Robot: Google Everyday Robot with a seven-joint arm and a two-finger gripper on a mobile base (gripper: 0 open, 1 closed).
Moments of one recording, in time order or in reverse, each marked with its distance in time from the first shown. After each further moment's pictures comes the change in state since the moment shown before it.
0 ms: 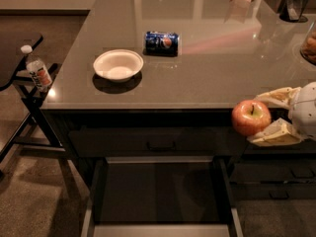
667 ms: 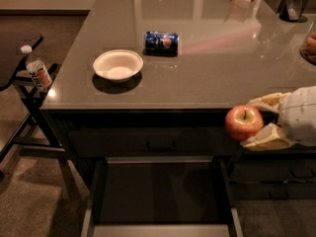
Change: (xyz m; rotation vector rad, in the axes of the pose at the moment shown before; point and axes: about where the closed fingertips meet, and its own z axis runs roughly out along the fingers) arm -0.005 0.010 0.014 -0.014 0.020 -0.004
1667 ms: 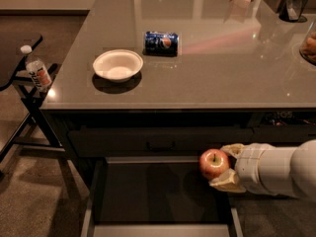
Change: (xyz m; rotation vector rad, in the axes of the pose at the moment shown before) arm 0.027 0.096 0.097 -0.022 0.092 0.186
